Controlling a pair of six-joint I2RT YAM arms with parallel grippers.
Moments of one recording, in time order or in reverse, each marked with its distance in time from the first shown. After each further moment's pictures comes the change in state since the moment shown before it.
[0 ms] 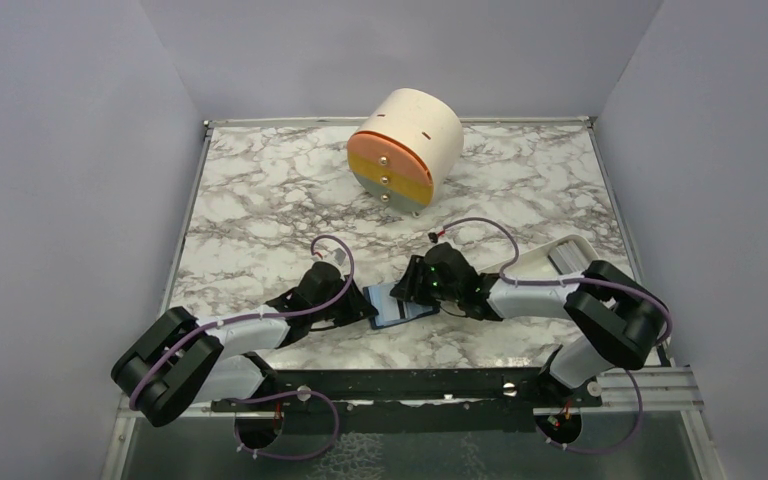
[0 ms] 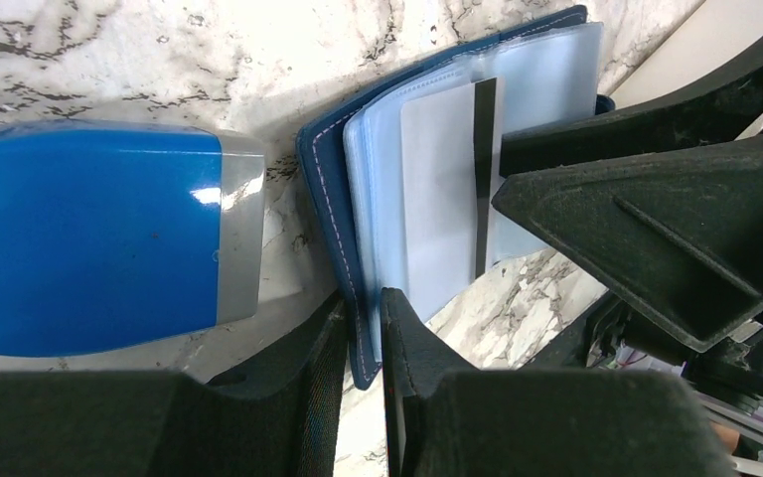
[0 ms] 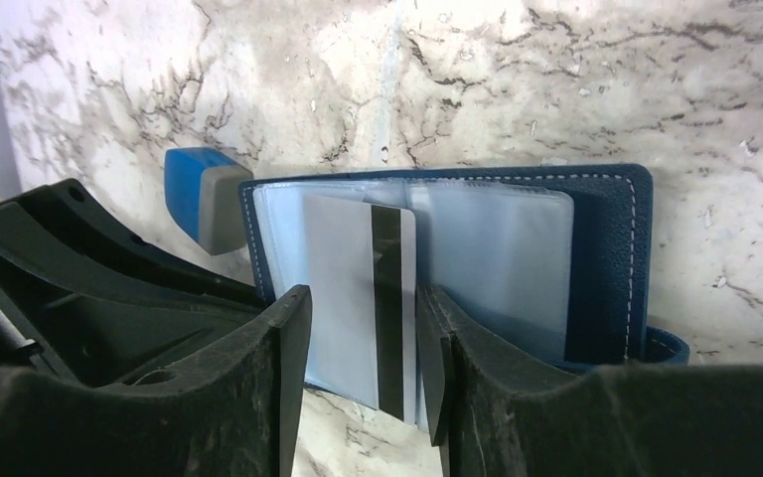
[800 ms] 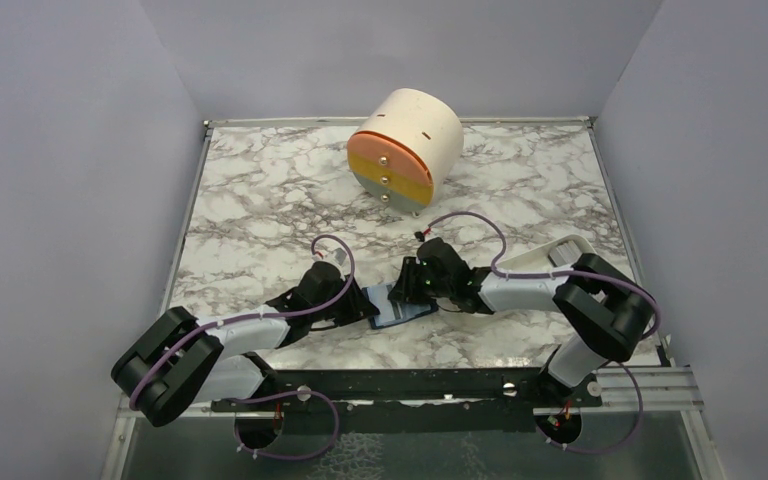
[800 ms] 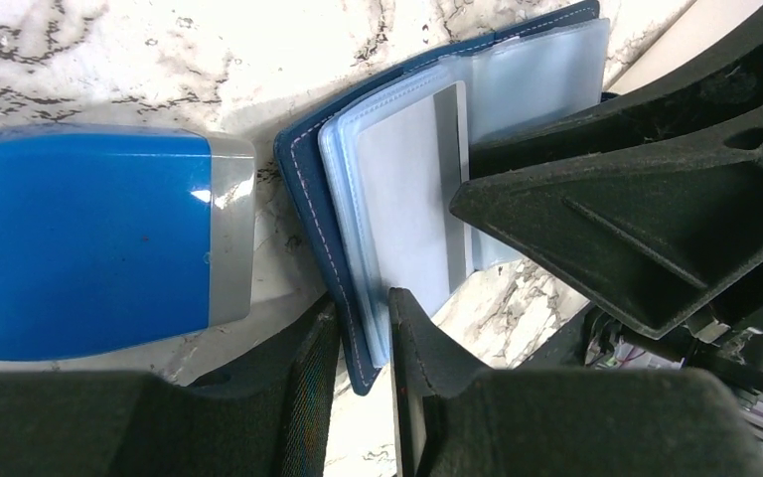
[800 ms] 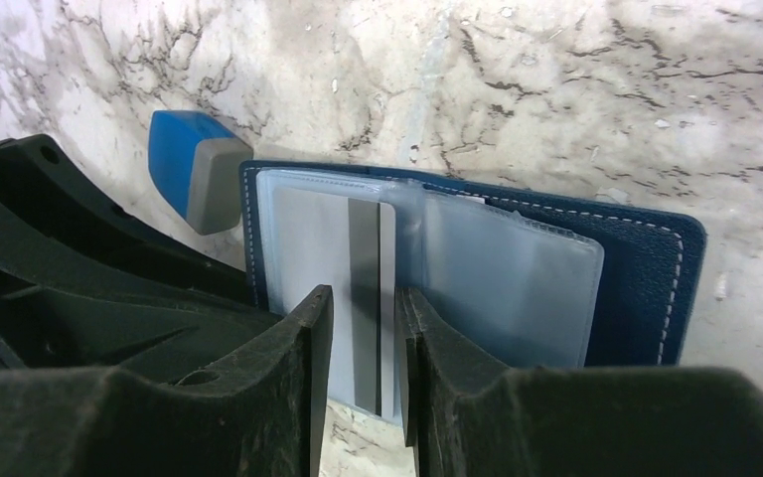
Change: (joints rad) left arm 0.000 0.000 0.000 0.007 0.006 0.005; right arm 0.000 0.061 0.092 -0.089 -0.089 -0.128
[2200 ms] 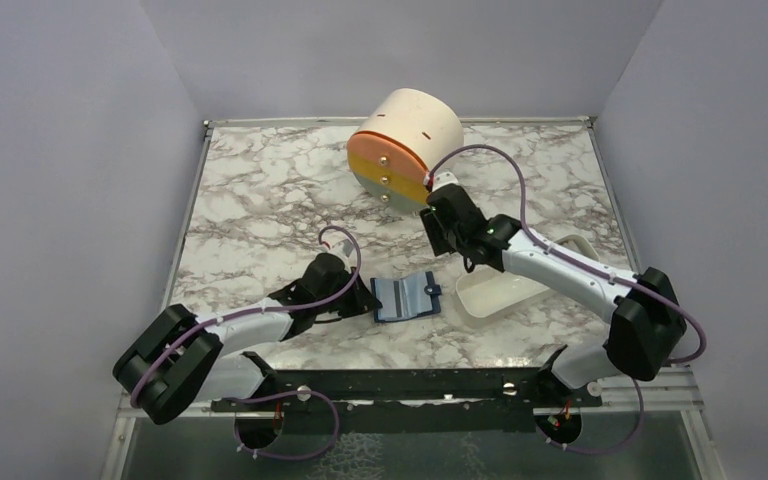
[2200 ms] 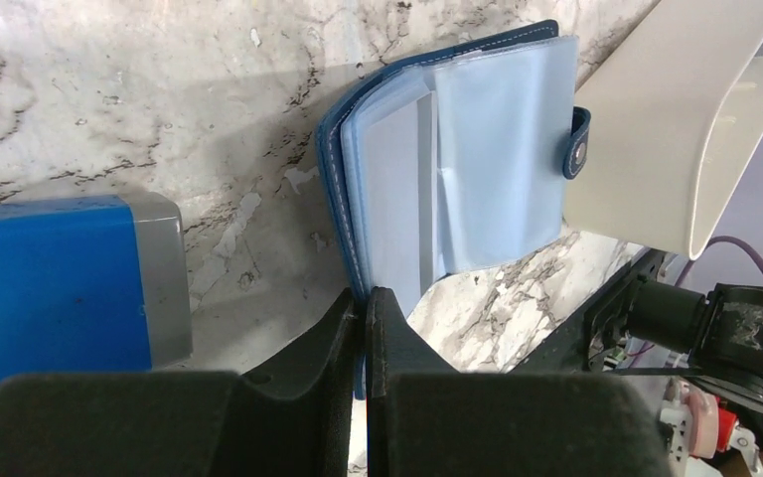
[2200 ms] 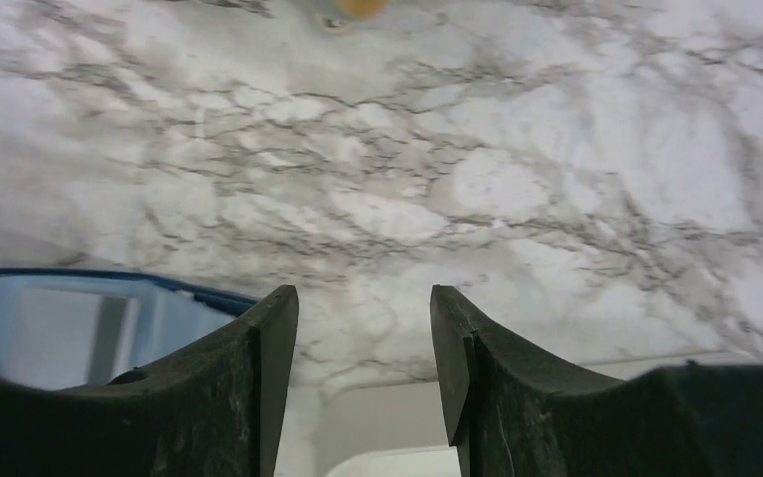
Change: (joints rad) left arm 0.000 0.018 0.070 -0.032 0.010 0.075; right arm -0.089 -0.145 0.428 -0.668 0.482 -0.594
